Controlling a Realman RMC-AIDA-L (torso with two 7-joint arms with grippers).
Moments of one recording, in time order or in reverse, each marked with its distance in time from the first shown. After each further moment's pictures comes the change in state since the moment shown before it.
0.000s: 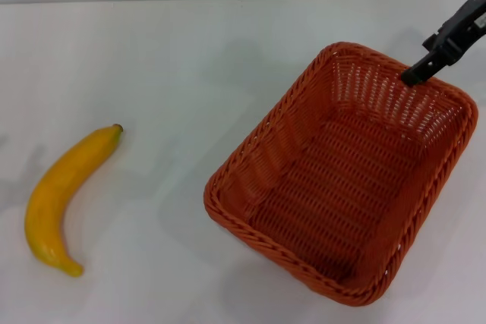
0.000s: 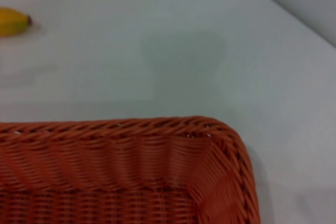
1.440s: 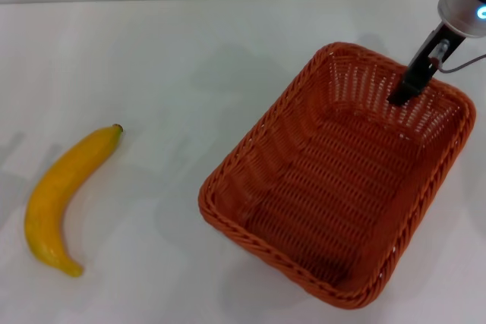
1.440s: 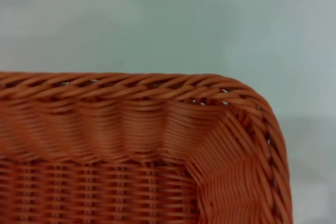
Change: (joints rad) left arm -0.019 0.000 0.002 -0.001 0.043 -0.005 0.007; right arm 0.152 0.044 -0.112 0.326 -0.165 -0.217 0.076
